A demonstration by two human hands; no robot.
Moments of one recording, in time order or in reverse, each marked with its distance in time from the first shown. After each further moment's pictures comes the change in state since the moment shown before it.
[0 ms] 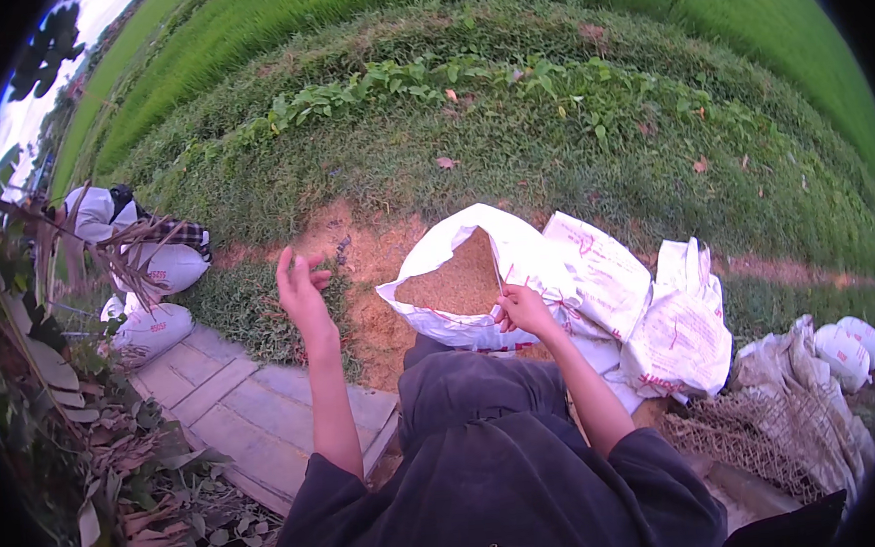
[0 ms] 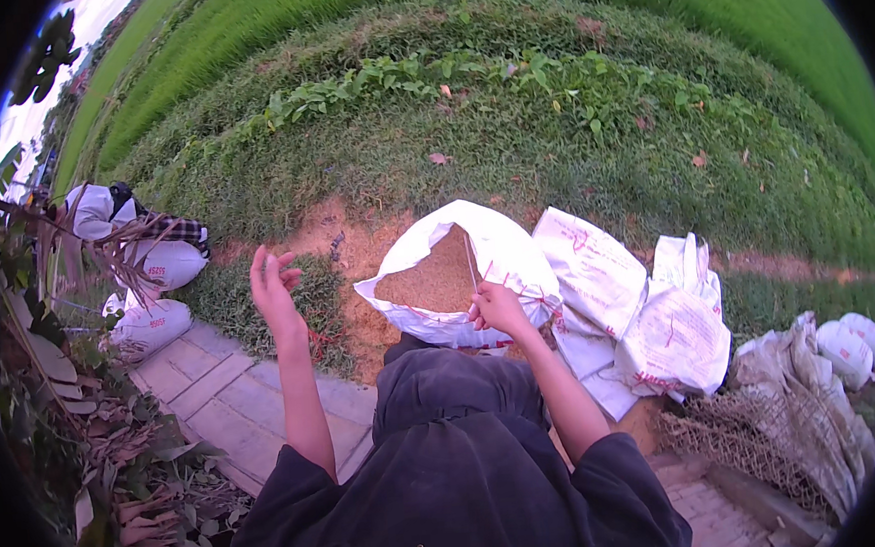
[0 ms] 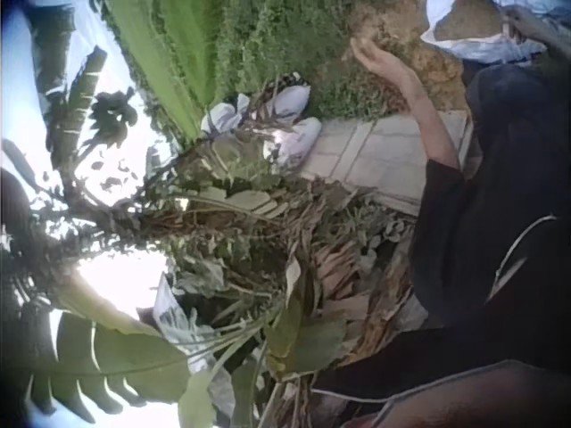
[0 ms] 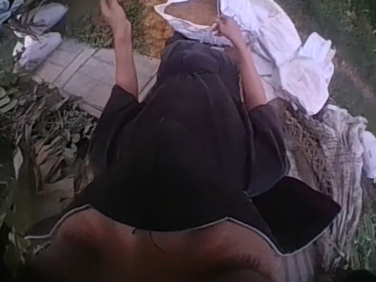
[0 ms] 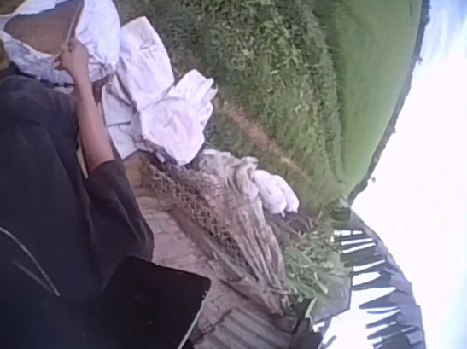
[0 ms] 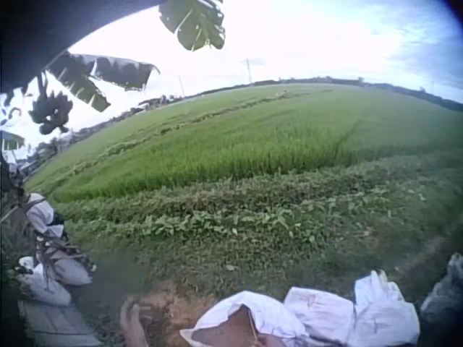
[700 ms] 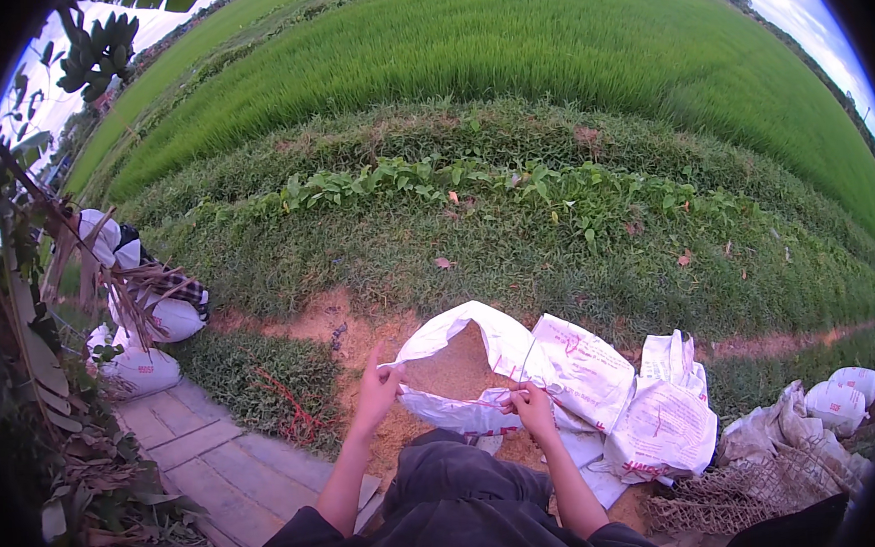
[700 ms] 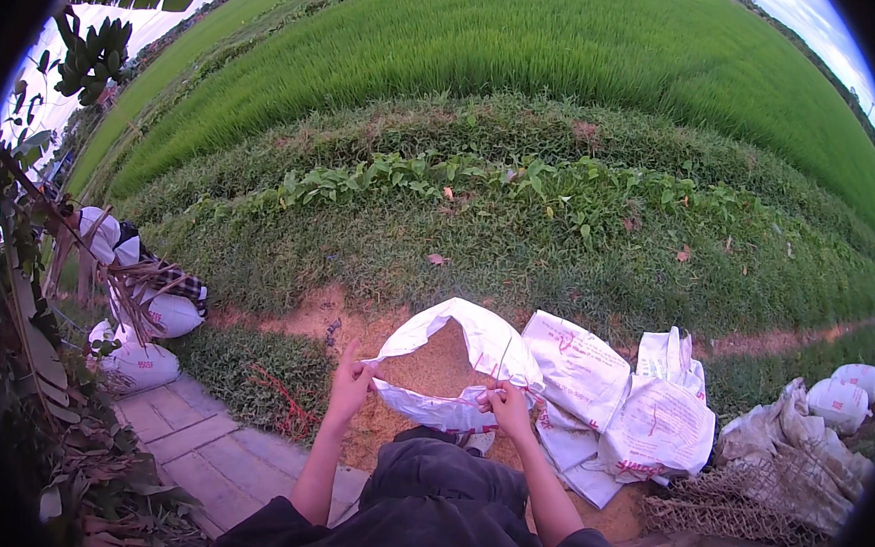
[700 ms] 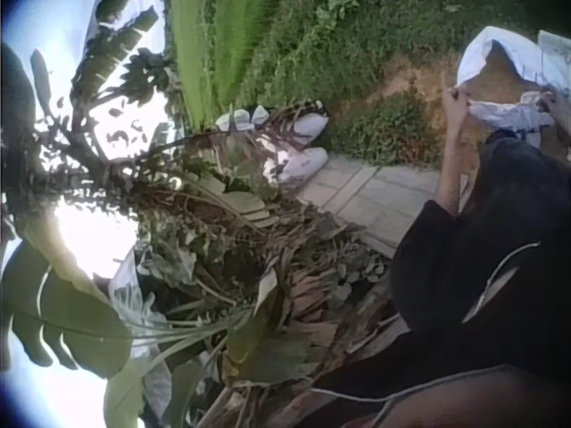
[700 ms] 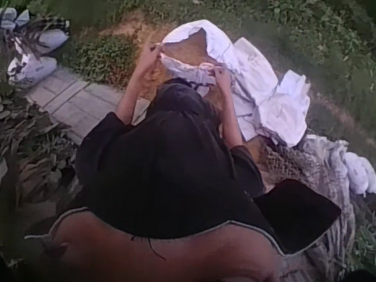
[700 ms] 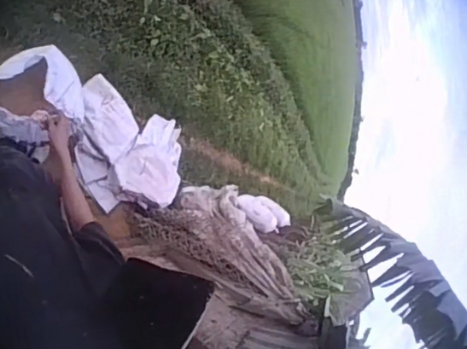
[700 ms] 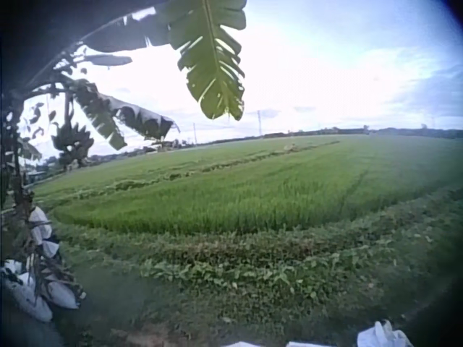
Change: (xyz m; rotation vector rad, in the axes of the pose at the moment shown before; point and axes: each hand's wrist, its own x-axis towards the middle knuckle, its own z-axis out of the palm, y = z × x) left_hand -0.038 -0.092 0.026 0.219 -0.671 -0.228; right_hand -0.030 0.041 -0.017 0.253 0.258 -0.150
